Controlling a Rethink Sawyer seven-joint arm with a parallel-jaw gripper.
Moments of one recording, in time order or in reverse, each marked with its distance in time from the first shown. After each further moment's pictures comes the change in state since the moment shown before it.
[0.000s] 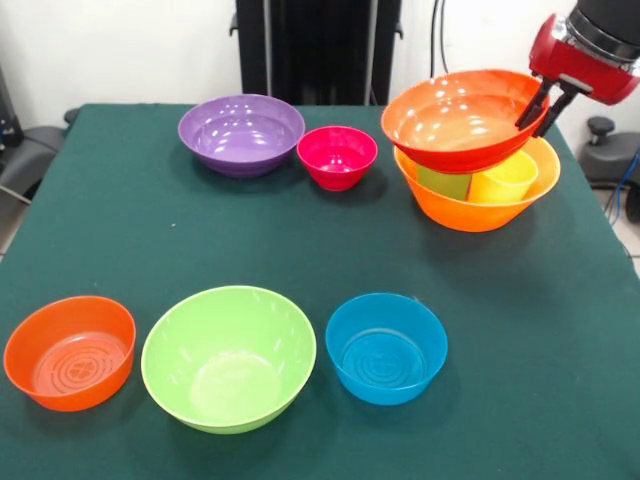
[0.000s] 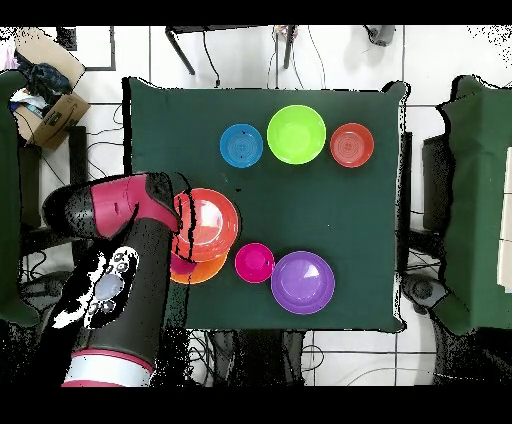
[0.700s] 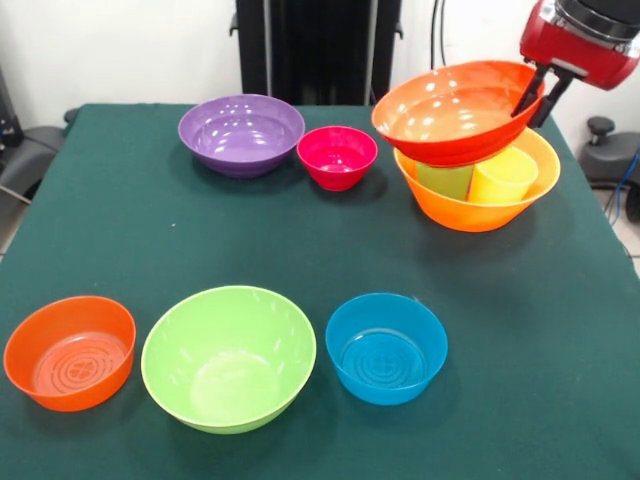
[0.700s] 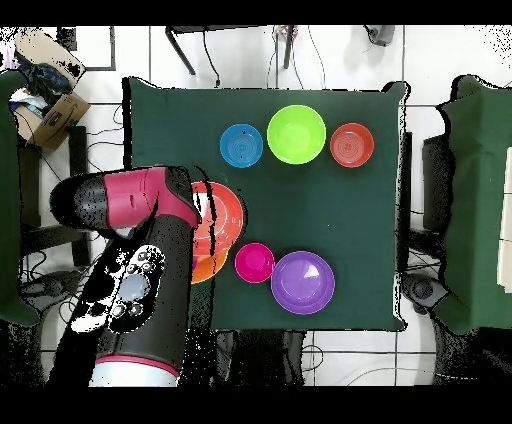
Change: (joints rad) arm -0.071 -0.069 0.043 0.020 0.000 0.000 0.000
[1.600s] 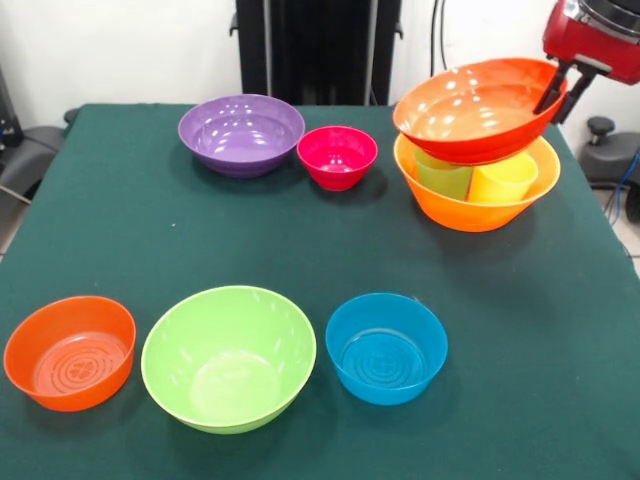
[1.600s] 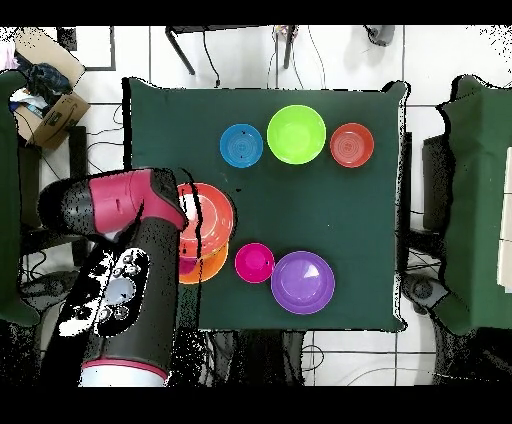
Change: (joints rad) arm 0.030 -0.004 0.018 0.001 0.000 0.000 0.000
